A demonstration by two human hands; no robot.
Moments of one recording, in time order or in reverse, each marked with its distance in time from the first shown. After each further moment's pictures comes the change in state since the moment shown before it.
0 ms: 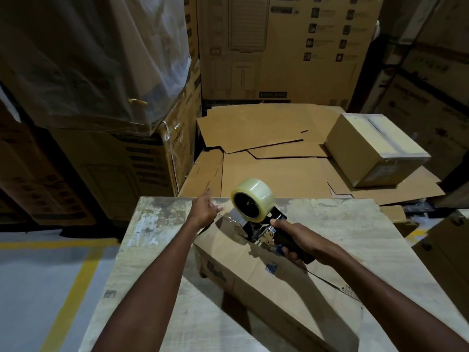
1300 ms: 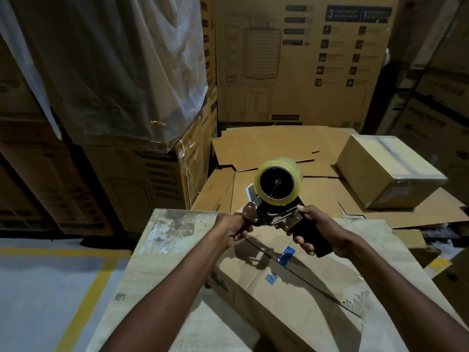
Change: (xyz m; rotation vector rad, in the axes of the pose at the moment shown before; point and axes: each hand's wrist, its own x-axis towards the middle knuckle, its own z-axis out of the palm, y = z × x) left_hand -0.087 0.121 0.017 -0.543 -0.055 -0.479; right_hand -0.037 -0.033 -0.057 0.160 -0.198 -0.227
